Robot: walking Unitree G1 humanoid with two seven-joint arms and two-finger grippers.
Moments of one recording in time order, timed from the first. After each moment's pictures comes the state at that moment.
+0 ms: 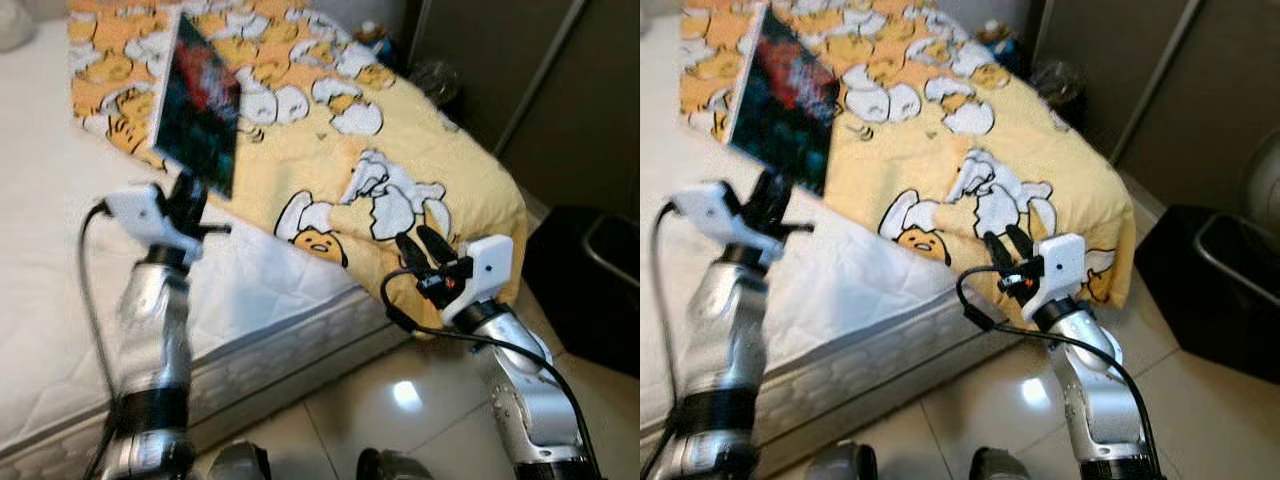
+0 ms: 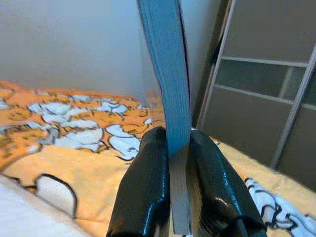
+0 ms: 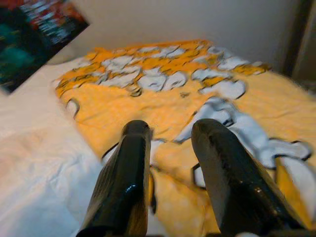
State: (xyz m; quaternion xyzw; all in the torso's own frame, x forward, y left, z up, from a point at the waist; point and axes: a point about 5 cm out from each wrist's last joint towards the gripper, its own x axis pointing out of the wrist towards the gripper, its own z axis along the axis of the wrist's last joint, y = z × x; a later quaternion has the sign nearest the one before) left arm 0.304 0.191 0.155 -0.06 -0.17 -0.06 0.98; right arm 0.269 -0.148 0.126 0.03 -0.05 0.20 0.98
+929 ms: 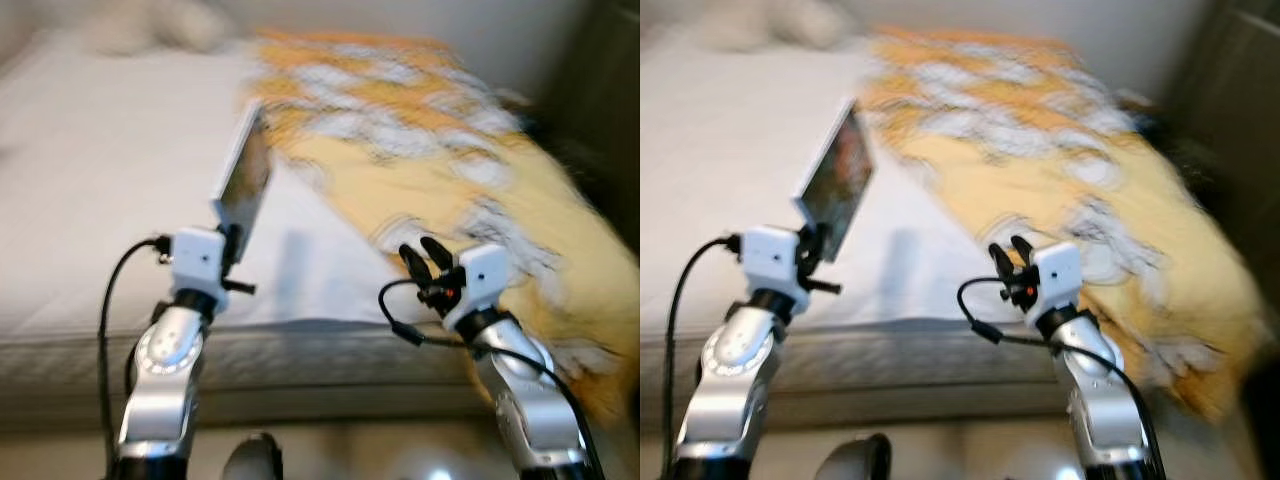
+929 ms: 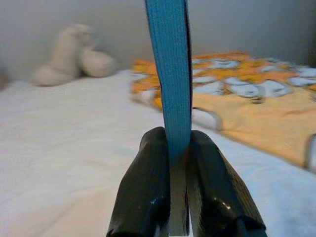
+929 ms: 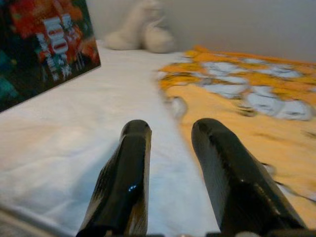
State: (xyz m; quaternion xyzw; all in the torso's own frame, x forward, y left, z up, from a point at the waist) left arm 0.270 0.160 0.124 0.07 -0.03 -0.07 0.99; right arm 0.267 -0.151 0.110 -0.01 -0.01 0.20 0.98
